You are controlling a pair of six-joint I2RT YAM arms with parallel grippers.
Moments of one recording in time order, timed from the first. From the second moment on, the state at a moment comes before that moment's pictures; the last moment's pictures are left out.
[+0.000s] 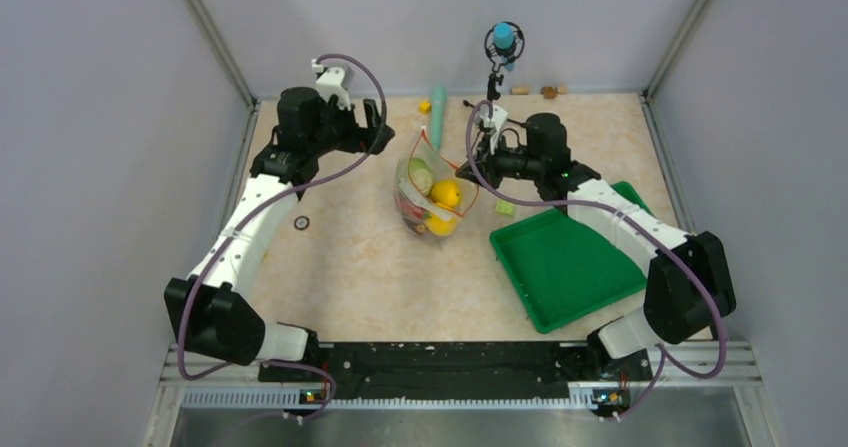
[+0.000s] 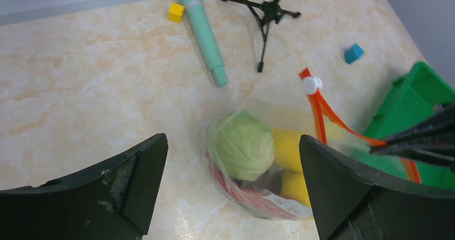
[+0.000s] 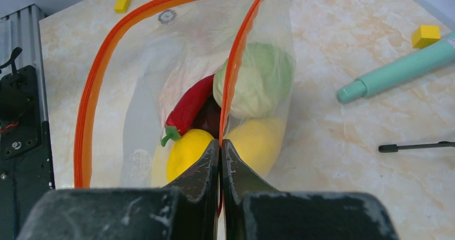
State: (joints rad) left arm -0.24 1.37 1.33 -0.29 0.24 -0.21; right arm 0.46 1.47 1.07 0.05 -0.69 -0.10
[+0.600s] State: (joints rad) left arm -0.08 1.69 1.35 -0.35 0.90 0.15; right arm 0.44 1.59 1.24 -0.05 -0.73 -0.16
